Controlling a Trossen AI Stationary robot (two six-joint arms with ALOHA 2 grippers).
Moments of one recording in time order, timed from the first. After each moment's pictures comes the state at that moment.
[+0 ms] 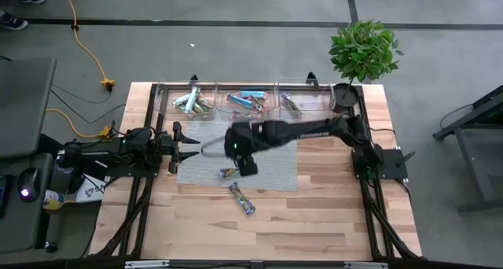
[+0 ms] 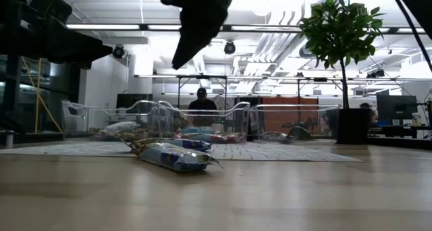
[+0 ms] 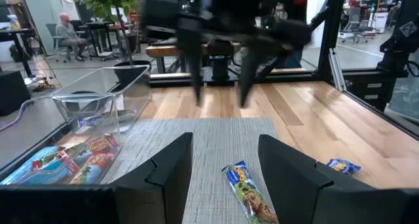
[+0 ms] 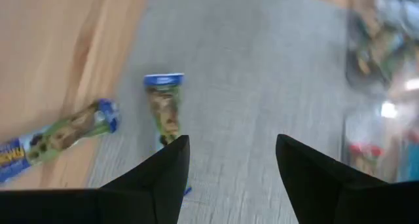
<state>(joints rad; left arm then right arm) 0.05 0.01 0.04 -0.05 0.03 0.07 0.01 2.12 1.96 -0.84 0.08 -0.20</state>
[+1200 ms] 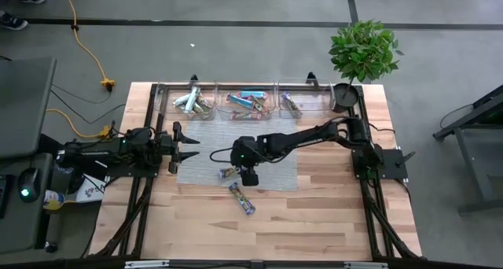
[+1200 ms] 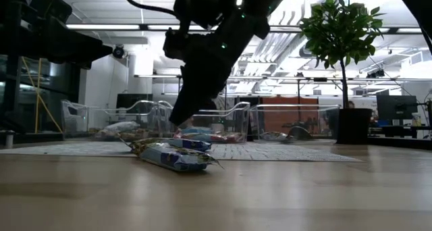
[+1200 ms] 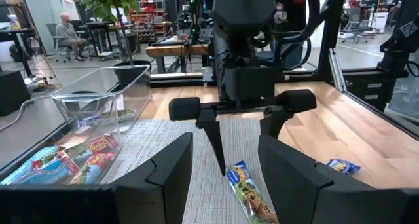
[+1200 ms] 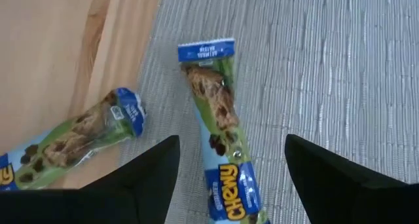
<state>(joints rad) 0.05 0.01 0.04 -0.05 0.03 0.07 0.03 2.12 1.54 -0.37 -0.06 -0.04</state>
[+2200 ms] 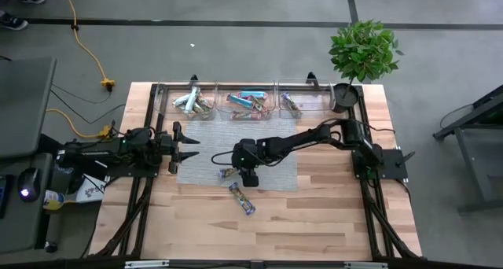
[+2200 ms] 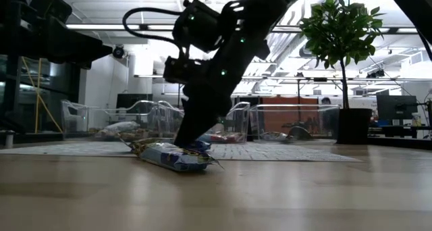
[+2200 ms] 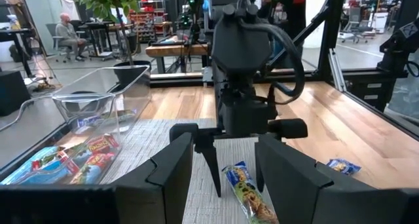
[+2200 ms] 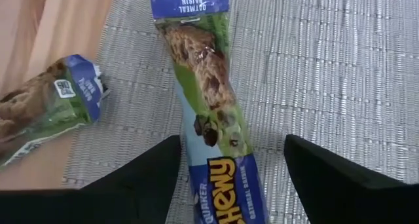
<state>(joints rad) 0.05 0.01 0.04 -0.05 0.03 0.07 0.03 2.19 1.49 -0.27 -0.03 -0.05</state>
